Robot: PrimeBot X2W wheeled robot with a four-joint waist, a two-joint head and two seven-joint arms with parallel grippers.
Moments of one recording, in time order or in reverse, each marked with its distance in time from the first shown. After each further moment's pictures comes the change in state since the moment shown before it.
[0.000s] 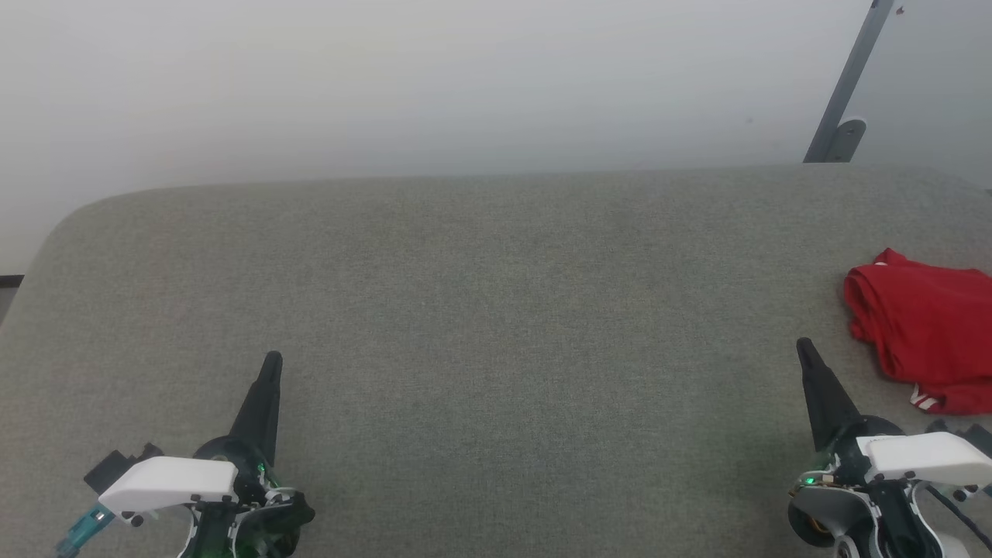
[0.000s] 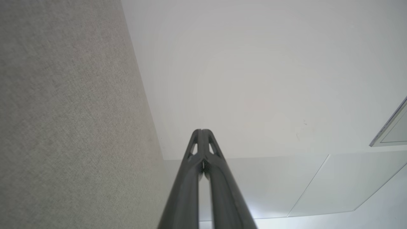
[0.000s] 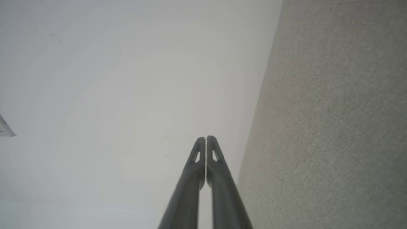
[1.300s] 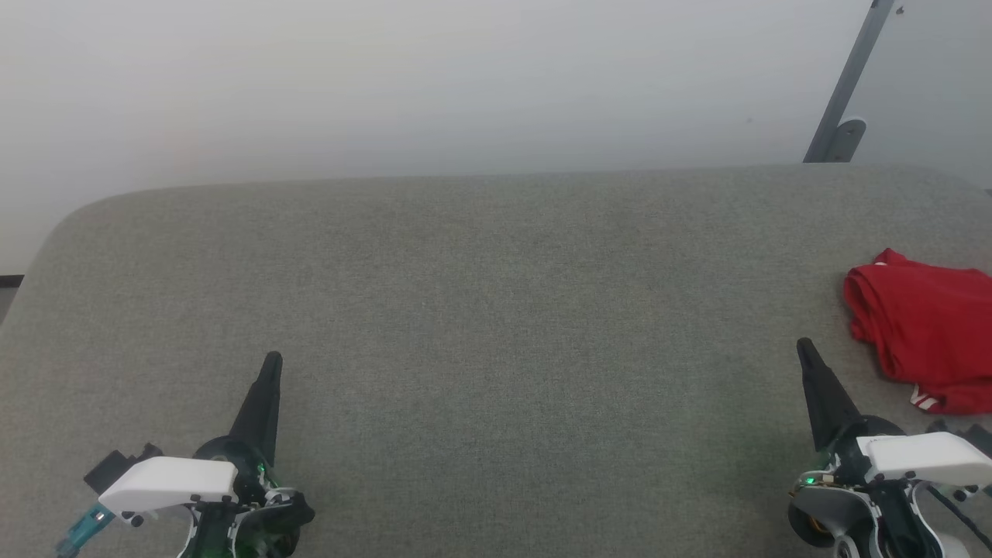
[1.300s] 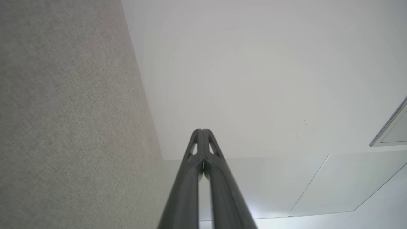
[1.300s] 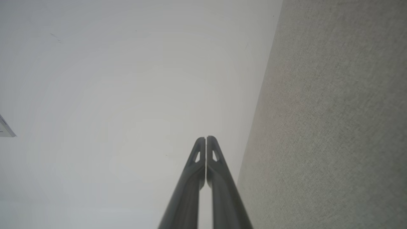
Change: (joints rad) left arm 0.000 -0.004 0.006 0.000 0.005 0.000 0.006; right arm 0.000 0.001 -0.001 0.000 0.000 0.000 0.000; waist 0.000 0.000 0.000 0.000
